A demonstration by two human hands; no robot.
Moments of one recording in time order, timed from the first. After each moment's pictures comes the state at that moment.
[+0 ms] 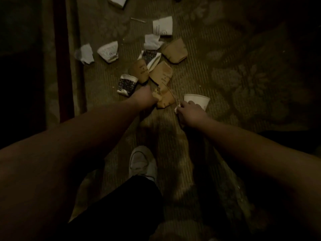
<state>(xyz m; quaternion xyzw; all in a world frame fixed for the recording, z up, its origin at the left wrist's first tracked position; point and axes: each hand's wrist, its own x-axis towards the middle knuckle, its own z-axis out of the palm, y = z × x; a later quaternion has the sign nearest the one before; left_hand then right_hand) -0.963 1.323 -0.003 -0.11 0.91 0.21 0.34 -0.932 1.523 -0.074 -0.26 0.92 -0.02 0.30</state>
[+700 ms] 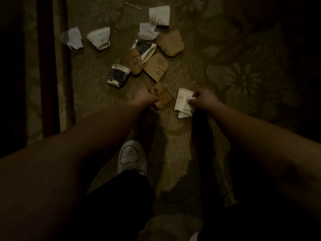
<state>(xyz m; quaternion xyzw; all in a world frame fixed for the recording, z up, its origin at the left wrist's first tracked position) -0.947 1.342 -0.048 -0.30 0.81 0.41 0.30 -0.969 1.568 -0.052 0.12 0.87 -0.30 0.37</state>
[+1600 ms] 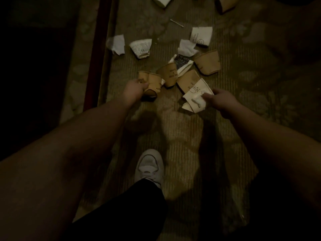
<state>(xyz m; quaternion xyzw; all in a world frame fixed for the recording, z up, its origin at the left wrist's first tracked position) -0.955 1.217 -0.007 -0.42 0.73 0.52 0.14 -1.019 1.497 -0.025 0.16 0.79 -0.46 0.37</state>
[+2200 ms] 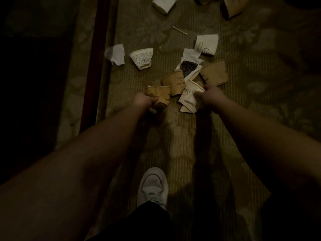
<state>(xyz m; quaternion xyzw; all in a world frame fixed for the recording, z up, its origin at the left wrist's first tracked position) -0.996 1.221 -0.027 -0.47 0.68 0.52 0.23 -1.081 1.428 -0.049 0.13 0.84 -0.38 0.35</state>
